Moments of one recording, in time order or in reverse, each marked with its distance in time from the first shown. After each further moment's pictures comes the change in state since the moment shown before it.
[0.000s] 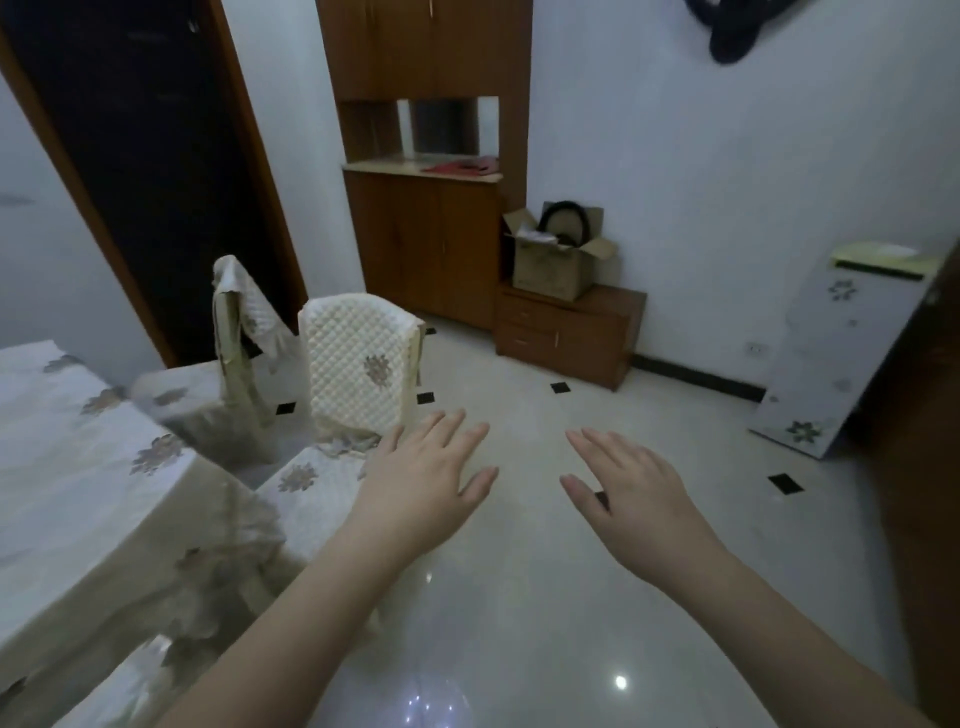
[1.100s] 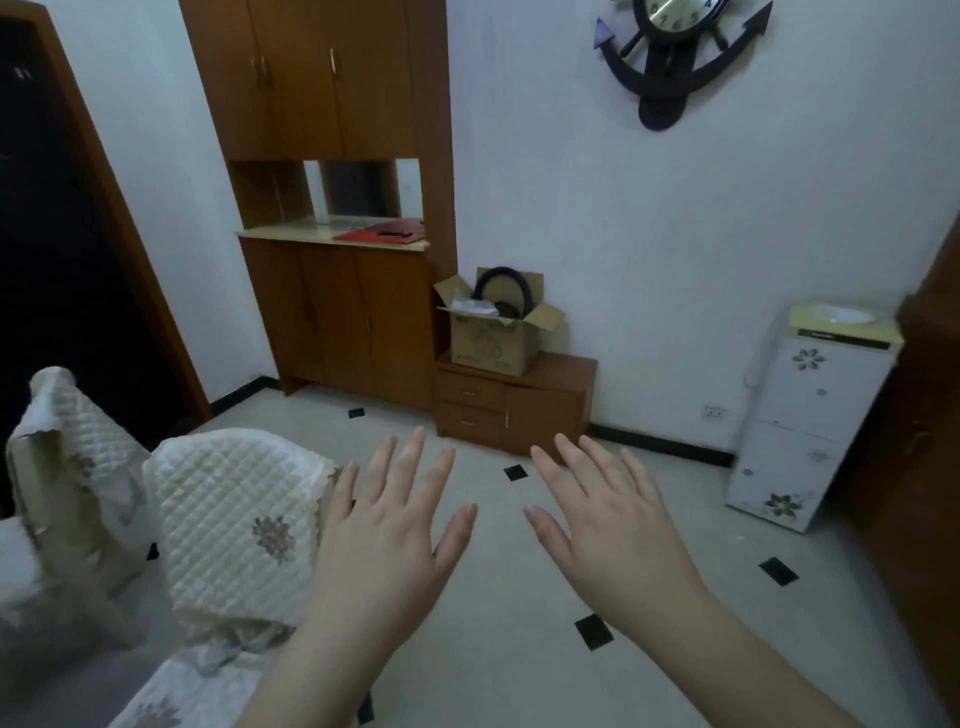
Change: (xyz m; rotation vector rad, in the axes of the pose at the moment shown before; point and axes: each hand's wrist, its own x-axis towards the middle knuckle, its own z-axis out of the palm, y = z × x) left_hand 0.366 -0.082 0.033 -0.060 0.206 0.017; right_hand 0.357 0.071 0.014 -0.240 0.097 0.147
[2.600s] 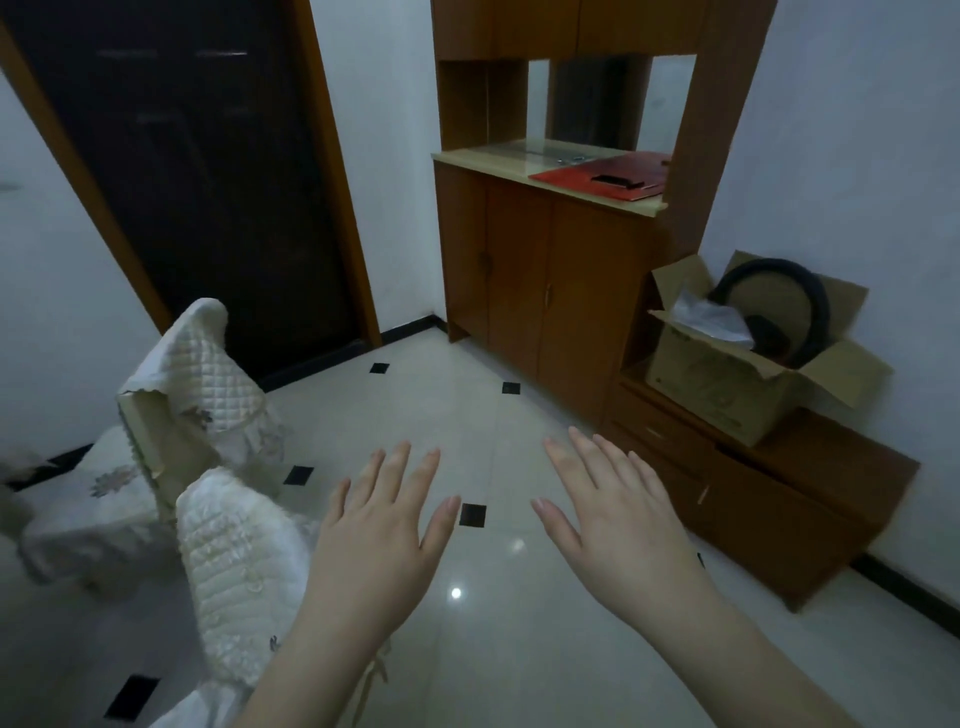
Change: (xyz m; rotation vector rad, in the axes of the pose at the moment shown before) left_hand 0.413 -0.238 0.212 0.073 -0.085 -0.582; right_hand 0.570 -0.045 0.242 0.242 -0.164 -0.472
